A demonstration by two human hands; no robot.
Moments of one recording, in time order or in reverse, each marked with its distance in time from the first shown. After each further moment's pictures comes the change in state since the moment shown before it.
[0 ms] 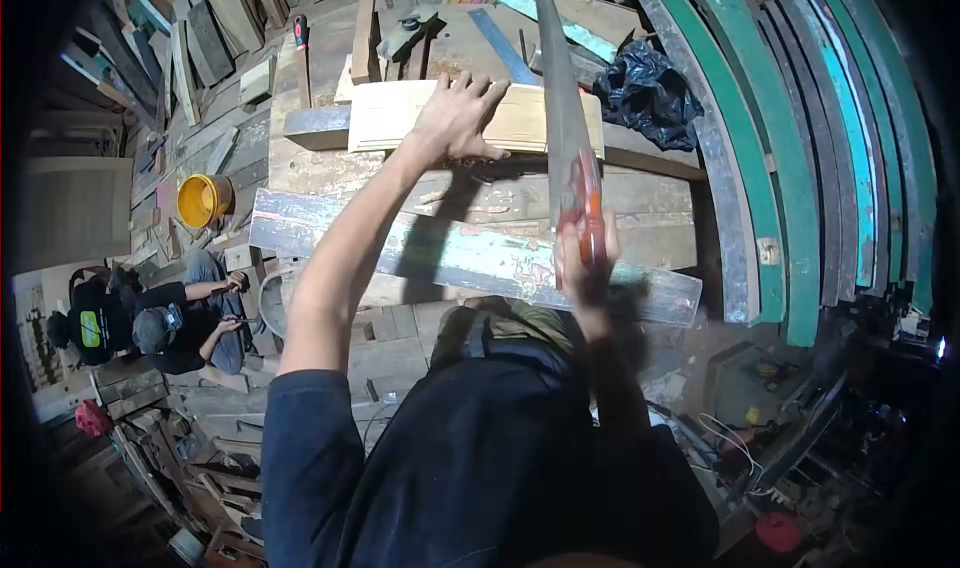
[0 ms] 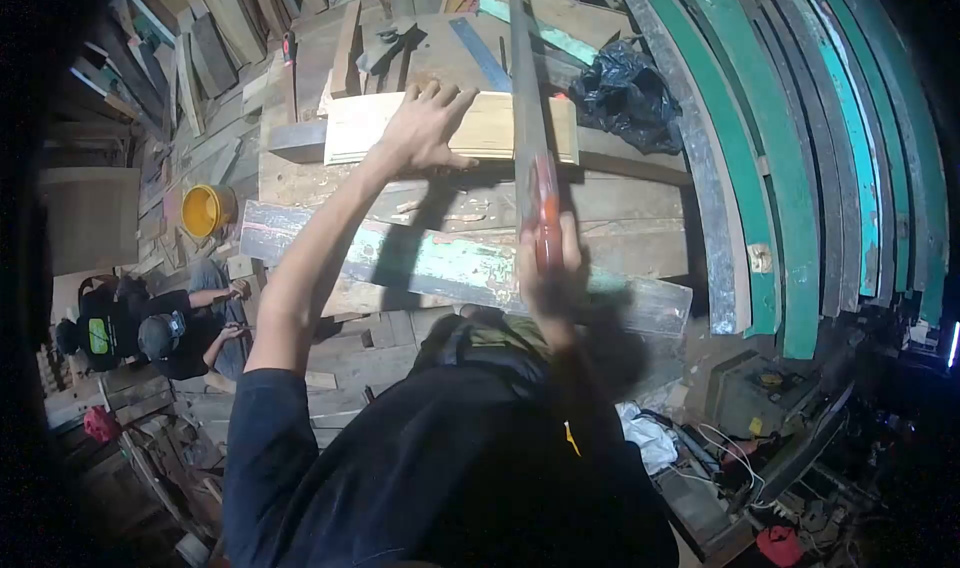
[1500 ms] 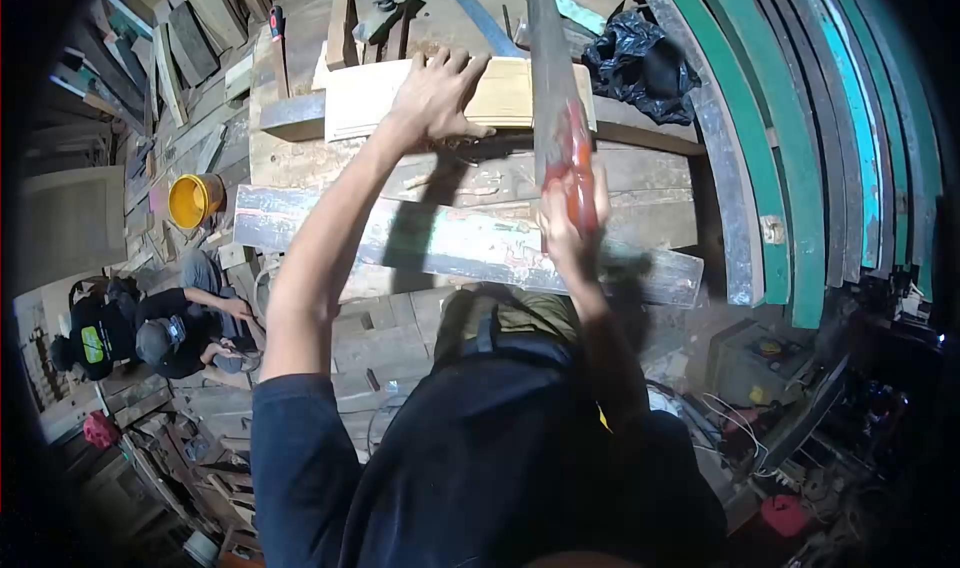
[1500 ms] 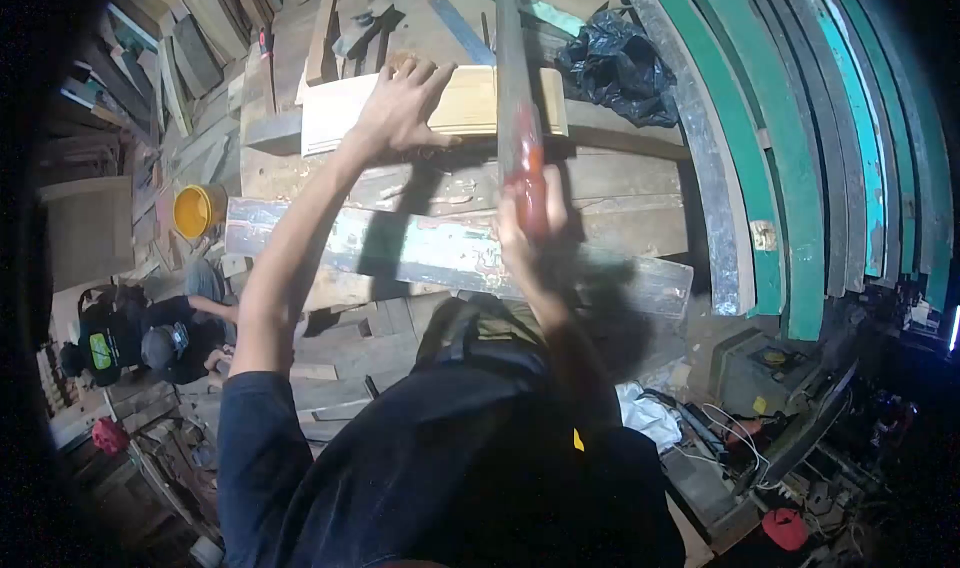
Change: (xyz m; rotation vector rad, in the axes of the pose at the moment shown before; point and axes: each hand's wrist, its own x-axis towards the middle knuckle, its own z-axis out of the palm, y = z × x) left_hand 0.001 -0.001 0.008 0.009 0.009 -0.009; right_hand 0.037 -0.025 0.013 -0.127 0.086 0.152
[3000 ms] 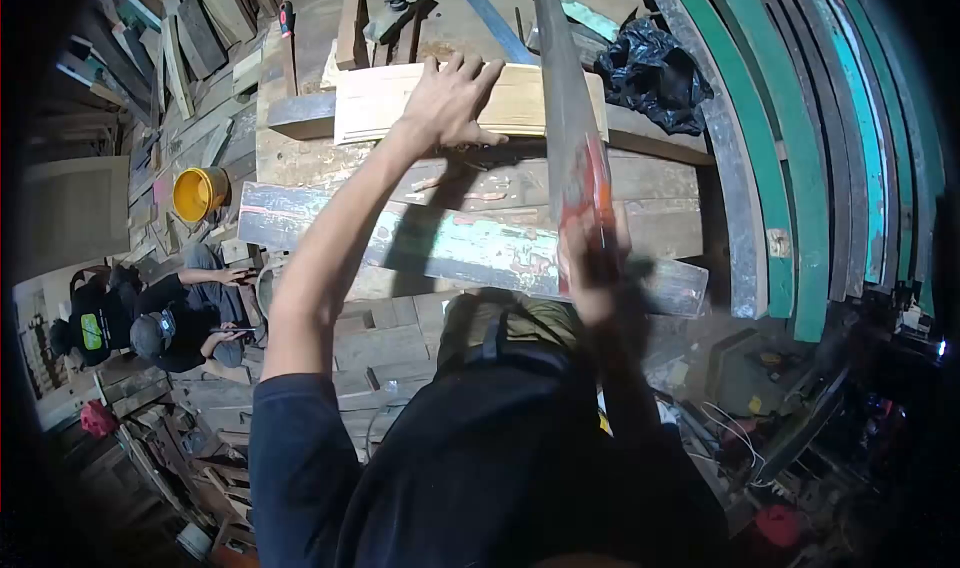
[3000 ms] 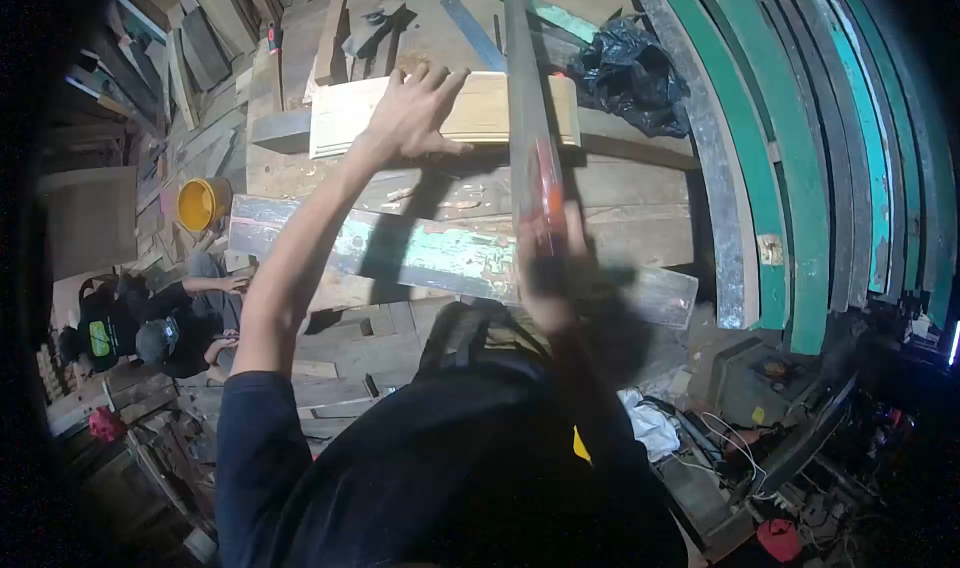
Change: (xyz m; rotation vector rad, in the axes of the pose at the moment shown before) left_hand -0.002 0.008 -0.010 0.006 -0.017 -0.019; right_hand -0.024 0.007 -0.019 -0.079 -0.043 -0.022
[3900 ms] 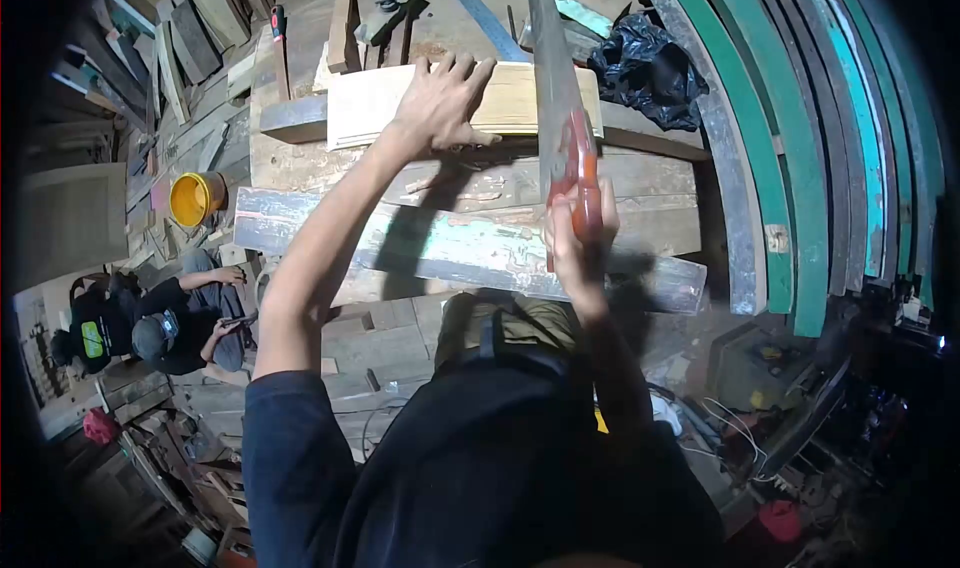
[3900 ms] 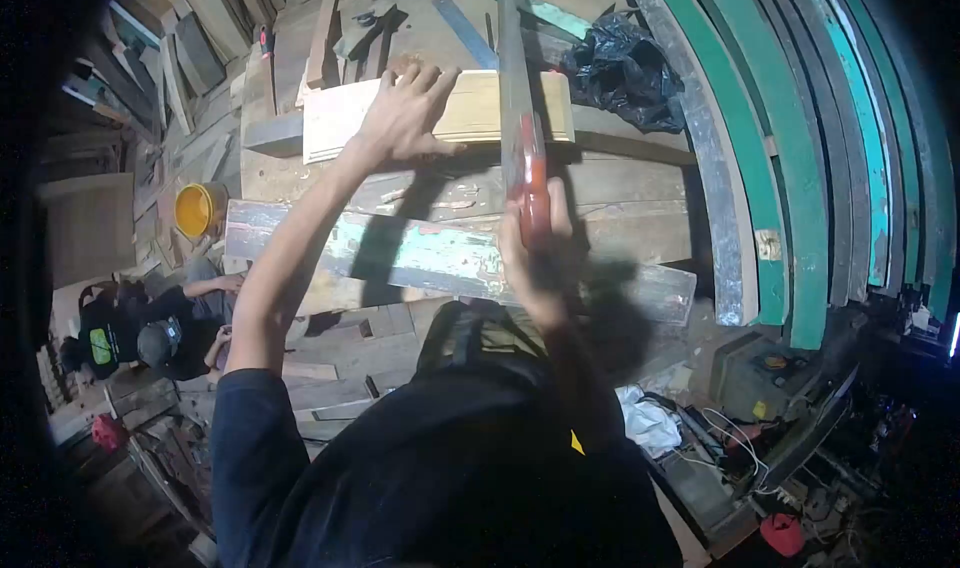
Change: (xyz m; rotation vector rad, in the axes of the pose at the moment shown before) left_hand -0.002 -0.001 0.008 0.012 0.033 0.024; right_hand -0.007 -0.031 0.003 0.094 -0.025 0.168
